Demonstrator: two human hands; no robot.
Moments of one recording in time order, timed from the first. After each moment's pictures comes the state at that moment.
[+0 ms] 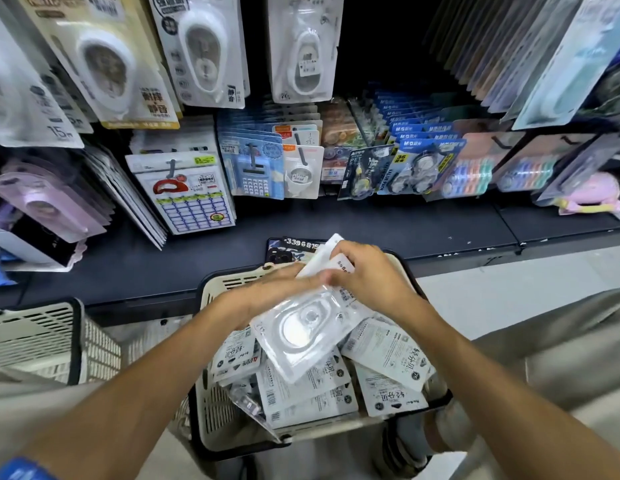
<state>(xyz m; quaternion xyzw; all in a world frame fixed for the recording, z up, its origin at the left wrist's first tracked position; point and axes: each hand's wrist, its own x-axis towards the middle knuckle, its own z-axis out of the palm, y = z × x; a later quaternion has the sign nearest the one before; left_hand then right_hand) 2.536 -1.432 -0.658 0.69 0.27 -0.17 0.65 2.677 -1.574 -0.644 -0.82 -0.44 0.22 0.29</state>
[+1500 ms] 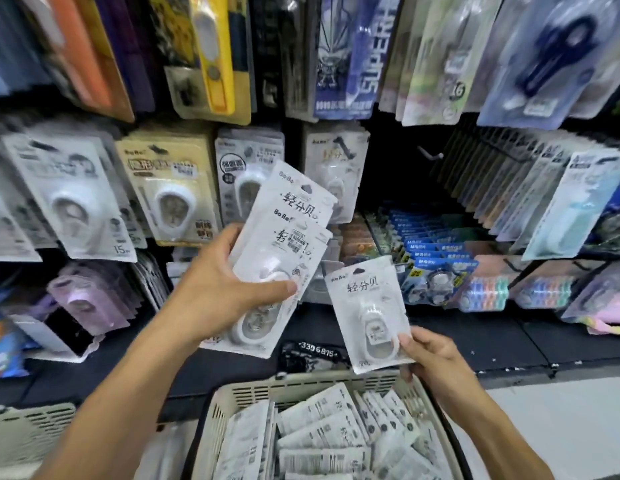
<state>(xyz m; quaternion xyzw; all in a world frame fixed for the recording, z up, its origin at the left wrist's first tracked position) 2.524 -1.355 -0.506 0.74 0.29 0.26 0.54 2.740 -1.589 -0.622 -0.67 -0.23 0.35 0.61</state>
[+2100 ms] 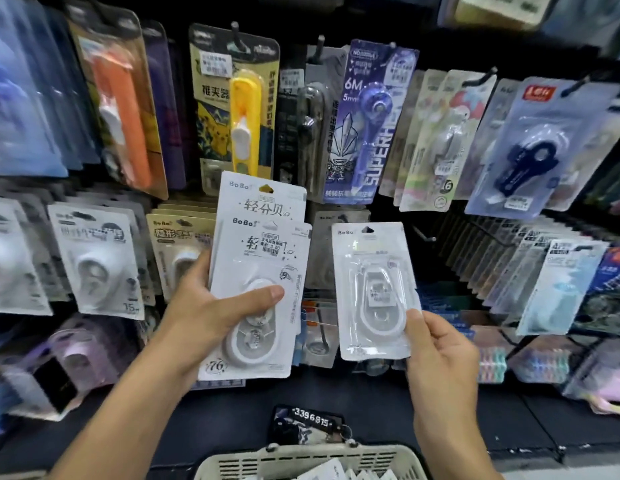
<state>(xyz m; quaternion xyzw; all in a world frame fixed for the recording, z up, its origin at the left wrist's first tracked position) 2.524 -1.340 -0.465 0.62 0.26 0.39 0.64 2.700 -1.522 -0.508 -0.65 -0.22 0.06 0.72</state>
